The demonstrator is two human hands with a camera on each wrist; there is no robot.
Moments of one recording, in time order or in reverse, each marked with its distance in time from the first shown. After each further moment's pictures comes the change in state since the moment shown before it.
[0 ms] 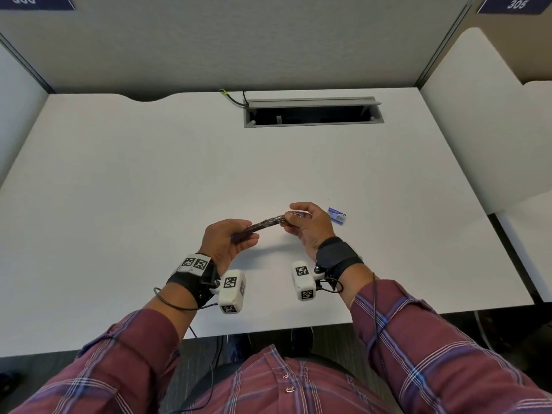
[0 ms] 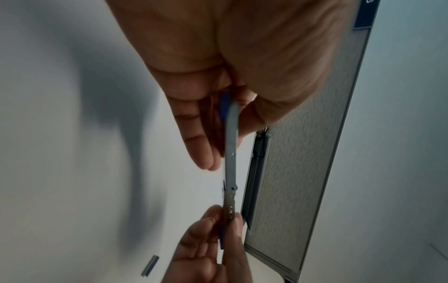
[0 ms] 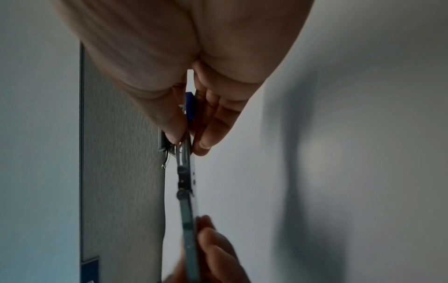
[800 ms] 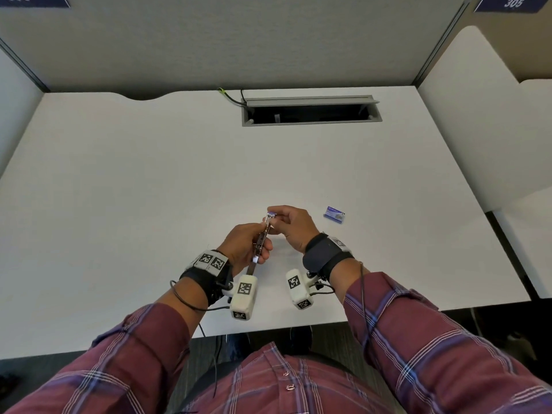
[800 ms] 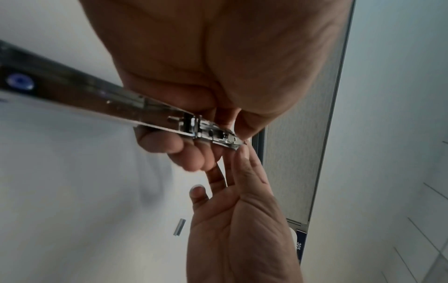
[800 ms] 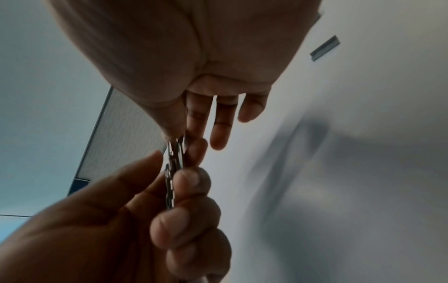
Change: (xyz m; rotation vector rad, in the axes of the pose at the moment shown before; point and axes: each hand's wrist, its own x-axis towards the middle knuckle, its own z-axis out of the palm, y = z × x) left_hand 0.000 -0.013 0.027 0.325 -0.231 -0.165; right_hand 0.003 0.007 0.019 -0.545 -0.199 -0.134
